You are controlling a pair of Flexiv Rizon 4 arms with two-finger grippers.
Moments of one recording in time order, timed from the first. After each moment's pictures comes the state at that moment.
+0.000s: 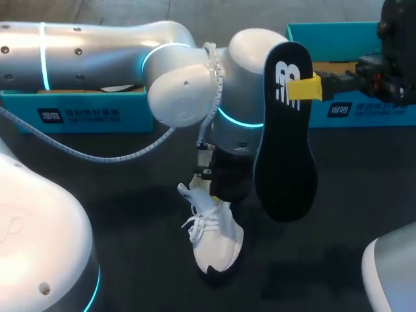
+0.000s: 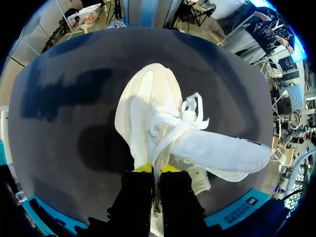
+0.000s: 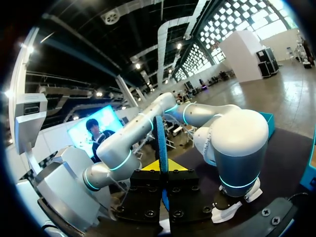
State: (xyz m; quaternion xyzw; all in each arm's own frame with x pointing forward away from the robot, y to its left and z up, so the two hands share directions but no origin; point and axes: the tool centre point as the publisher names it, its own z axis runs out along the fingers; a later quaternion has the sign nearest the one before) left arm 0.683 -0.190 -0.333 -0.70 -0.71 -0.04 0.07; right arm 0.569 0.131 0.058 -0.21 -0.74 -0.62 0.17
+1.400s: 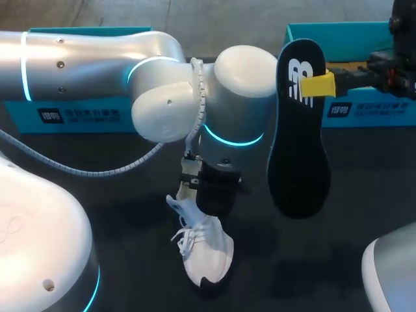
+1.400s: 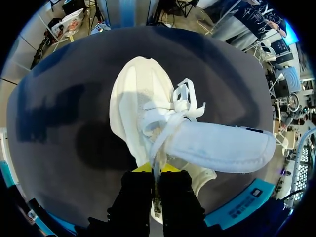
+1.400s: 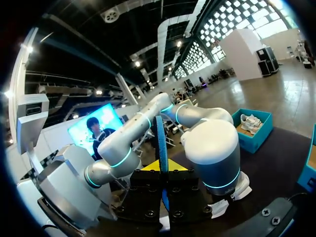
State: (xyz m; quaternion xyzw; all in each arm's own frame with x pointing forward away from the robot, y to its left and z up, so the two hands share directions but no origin) left arm 0.666 -0.169 -0.340 -0.75 -0.66 -0.06 0.06; right arm 0.573 0.115 0.058 -0.21 -0.74 -0.61 0.17
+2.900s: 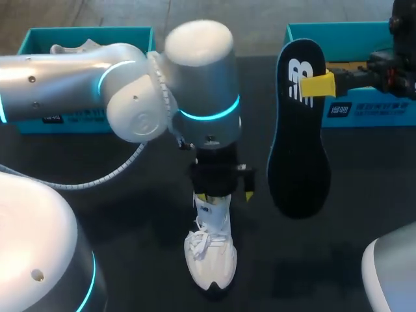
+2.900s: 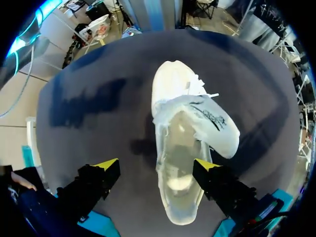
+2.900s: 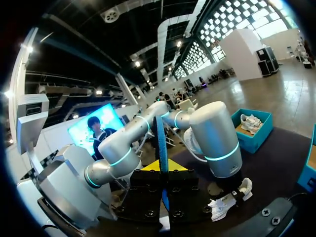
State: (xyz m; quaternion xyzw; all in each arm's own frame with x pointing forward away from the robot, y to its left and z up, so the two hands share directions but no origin) left arm 0.690 -0.213 -0.318 -0.72 -0.69 0.08 -0.04; right arm 0.573 0.115 0.058 -0.21 -0.74 -0.61 0.17
